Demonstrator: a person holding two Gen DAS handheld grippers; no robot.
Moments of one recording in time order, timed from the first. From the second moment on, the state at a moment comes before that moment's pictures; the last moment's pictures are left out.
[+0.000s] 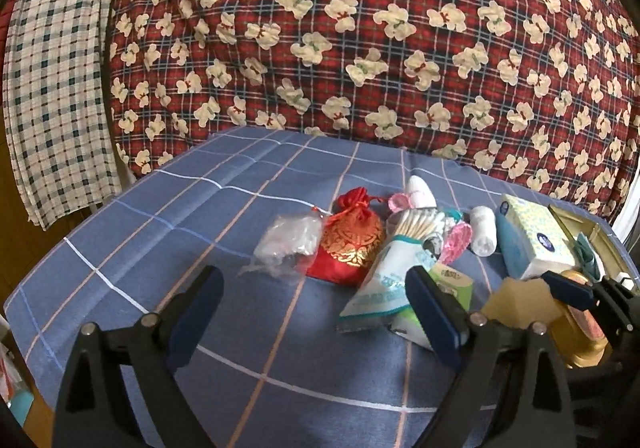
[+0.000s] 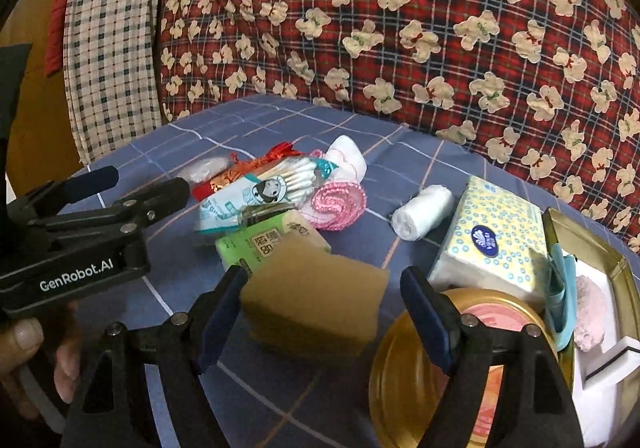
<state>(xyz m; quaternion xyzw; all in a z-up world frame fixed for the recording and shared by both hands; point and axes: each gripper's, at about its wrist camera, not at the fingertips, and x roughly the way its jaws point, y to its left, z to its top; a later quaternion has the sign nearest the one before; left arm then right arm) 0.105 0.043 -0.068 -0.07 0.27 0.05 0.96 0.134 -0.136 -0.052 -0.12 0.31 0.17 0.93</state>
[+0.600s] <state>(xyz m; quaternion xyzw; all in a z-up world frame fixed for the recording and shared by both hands) 0.125 0.018 -0.064 -0.05 0.30 0.01 0.95 0.126 -0.154 -0.034 -0.09 0.24 0.13 0.96</state>
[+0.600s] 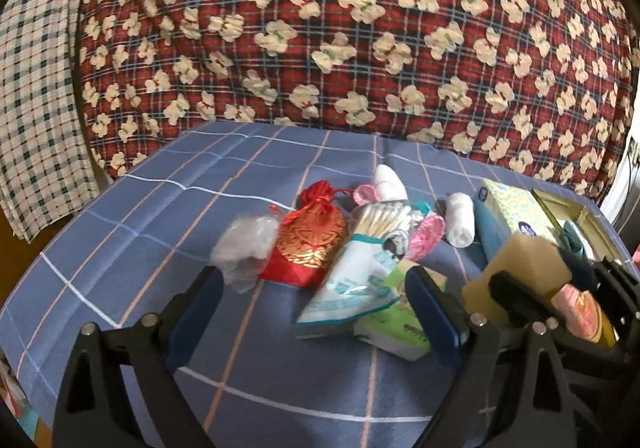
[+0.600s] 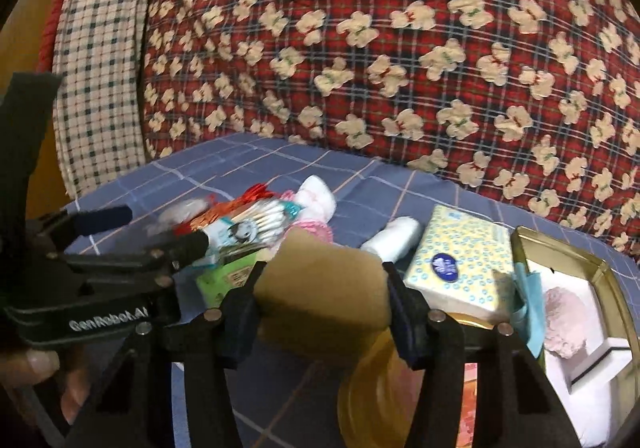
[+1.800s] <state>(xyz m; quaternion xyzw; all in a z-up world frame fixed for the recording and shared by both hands) 0.140 0.003 -0.061 -0.05 0.29 -0.02 0.95 0.113 -0.167 -0.027 -0.05 0.19 0.12 0.97</state>
